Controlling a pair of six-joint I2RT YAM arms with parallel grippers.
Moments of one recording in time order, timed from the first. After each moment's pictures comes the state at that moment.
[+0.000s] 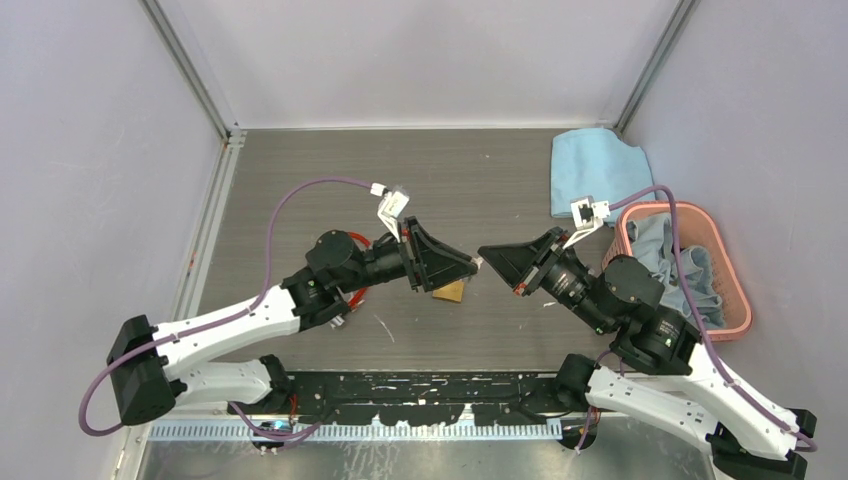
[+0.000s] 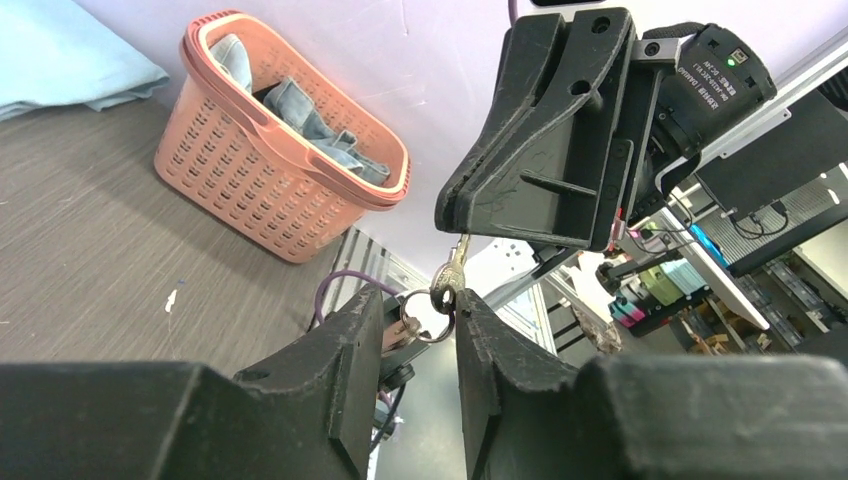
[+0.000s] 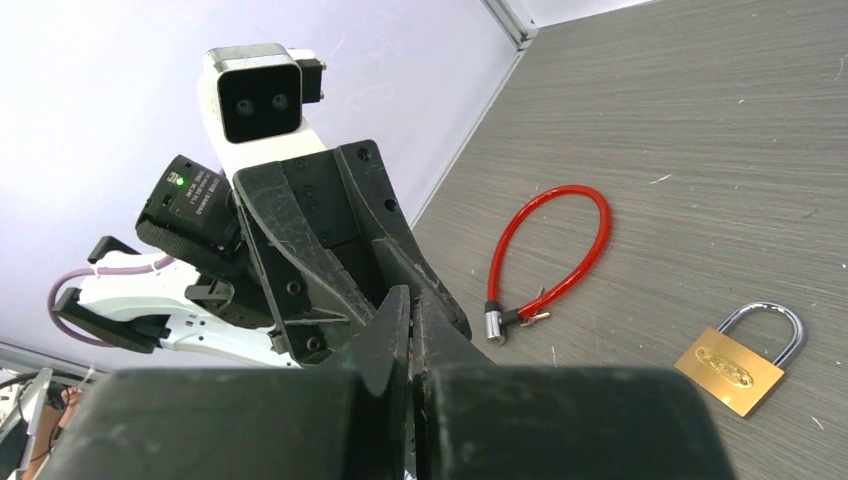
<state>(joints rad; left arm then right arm) -1.02 1.14 0.84 0.51 0.31 -0.79 0.97 0.56 0.94 -0.34 0.18 0.73</state>
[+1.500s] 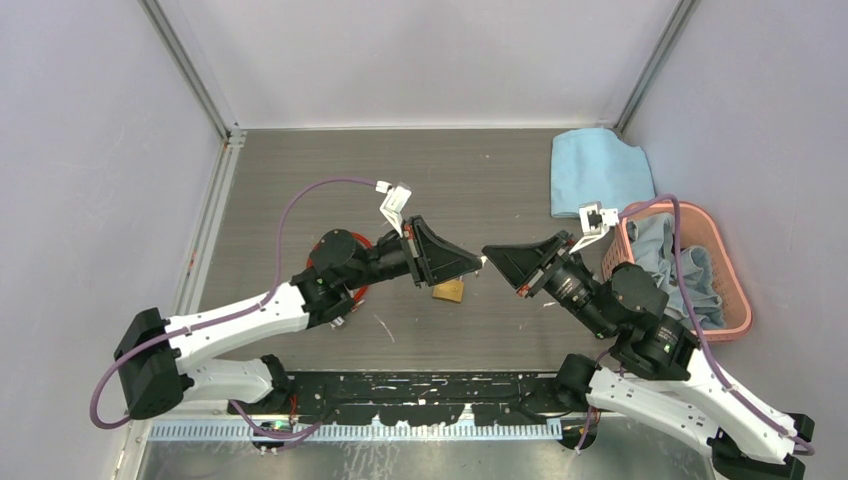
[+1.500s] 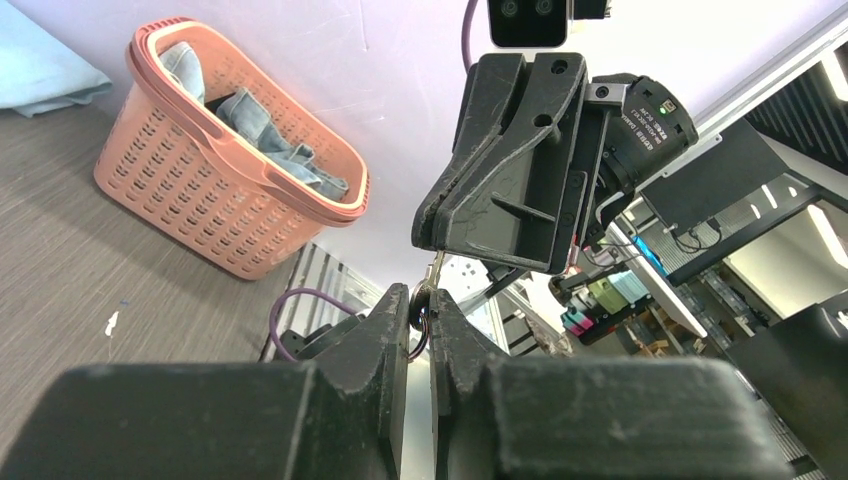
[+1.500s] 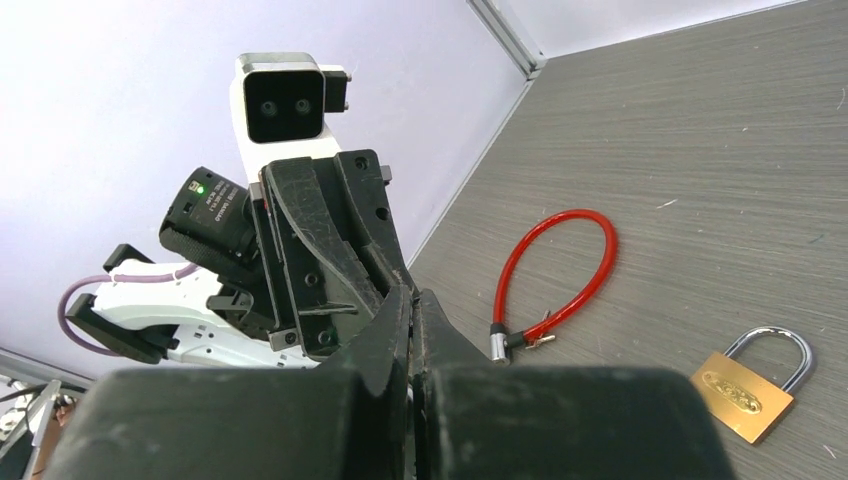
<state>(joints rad) -1.02 1.19 0.84 0.63 0.34 -0.90 0.97 0.51 0.87 -0.27 0.20 0.73</state>
